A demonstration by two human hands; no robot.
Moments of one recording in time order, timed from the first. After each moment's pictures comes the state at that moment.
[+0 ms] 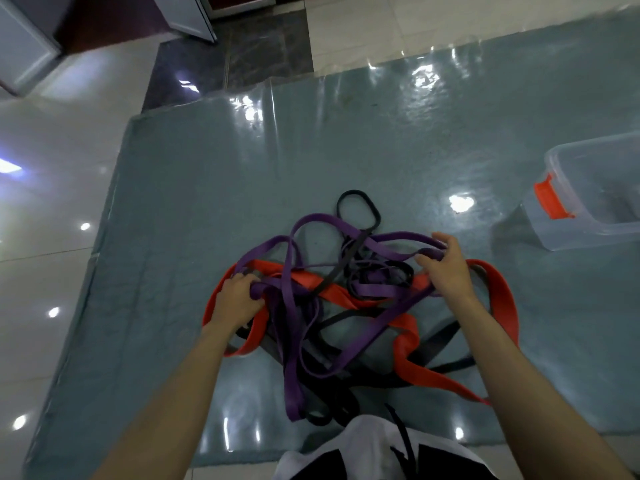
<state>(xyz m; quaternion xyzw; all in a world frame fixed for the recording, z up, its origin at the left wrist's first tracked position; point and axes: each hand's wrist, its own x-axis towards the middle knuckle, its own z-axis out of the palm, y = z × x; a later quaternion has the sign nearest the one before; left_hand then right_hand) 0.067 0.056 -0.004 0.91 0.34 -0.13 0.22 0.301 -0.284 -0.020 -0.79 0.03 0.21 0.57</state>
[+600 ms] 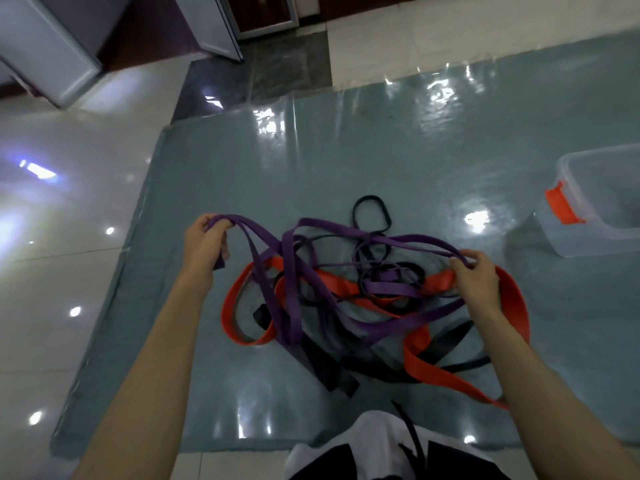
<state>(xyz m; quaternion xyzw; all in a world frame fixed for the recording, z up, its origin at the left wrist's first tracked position) 0.079 0.093 0.112 0.67 0.46 0.21 0.54 0.290 -0.313 -0.019 -0.84 0.08 0.14 0.53</state>
